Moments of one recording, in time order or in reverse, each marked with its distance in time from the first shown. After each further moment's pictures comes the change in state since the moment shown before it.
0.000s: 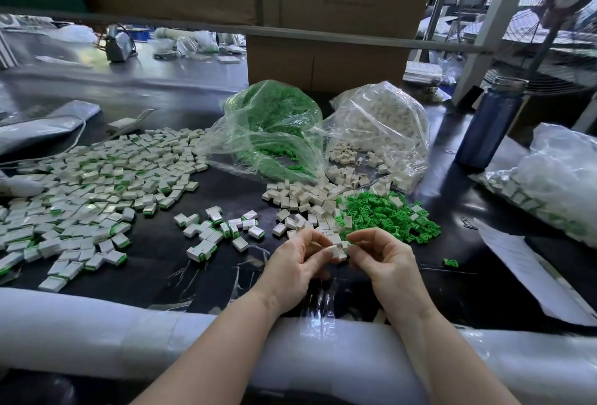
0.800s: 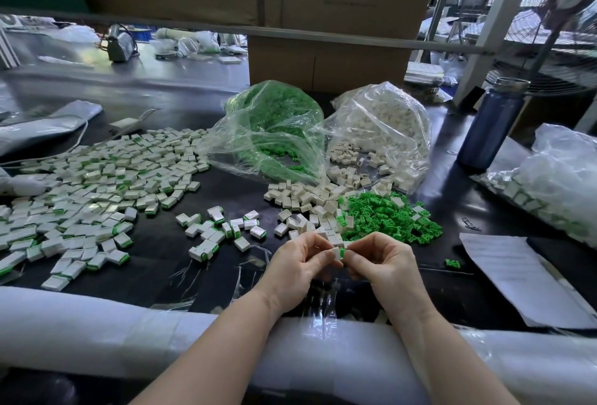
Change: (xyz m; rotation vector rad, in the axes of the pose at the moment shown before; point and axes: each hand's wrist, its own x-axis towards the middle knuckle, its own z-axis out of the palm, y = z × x) left_hand -0.001 0.001 -0.001 -0.027 -0.016 -0.017; right_hand -0.002 -0.002 0.002 -0.089 0.013 0.021
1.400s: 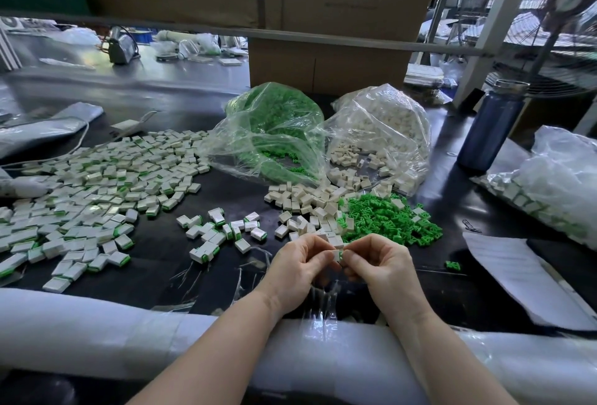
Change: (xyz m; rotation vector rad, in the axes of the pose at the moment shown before) left_hand 0.000 0.002 0.000 0.083 0.045 0.023; right_hand 0.001 0.002 0.002 -0.016 -0.011 -0.021
